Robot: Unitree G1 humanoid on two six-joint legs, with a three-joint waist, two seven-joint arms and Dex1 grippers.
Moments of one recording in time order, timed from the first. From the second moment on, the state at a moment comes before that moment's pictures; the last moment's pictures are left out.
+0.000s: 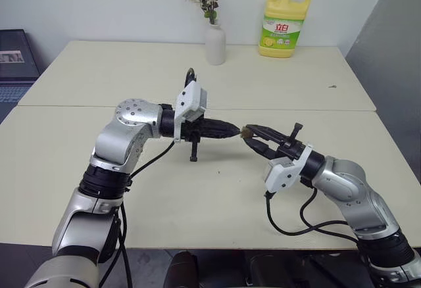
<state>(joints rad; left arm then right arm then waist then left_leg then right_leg) -0.75 0.56 -0.17 0.01 -0.40 0.36 -1.29 -0.27 -0.56 0.19 -0.38 -0.44 -0.32 0.51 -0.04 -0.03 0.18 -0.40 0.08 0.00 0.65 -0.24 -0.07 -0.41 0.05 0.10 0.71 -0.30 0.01</state>
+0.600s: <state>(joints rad) -0.74 0.50 -0.17 0.09 -0.27 -0.03 -1.30 -0.27 -0.56 0.18 -0.38 -0.42 -0.30 0.51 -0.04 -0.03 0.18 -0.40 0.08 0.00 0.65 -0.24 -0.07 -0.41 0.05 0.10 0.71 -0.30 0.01</state>
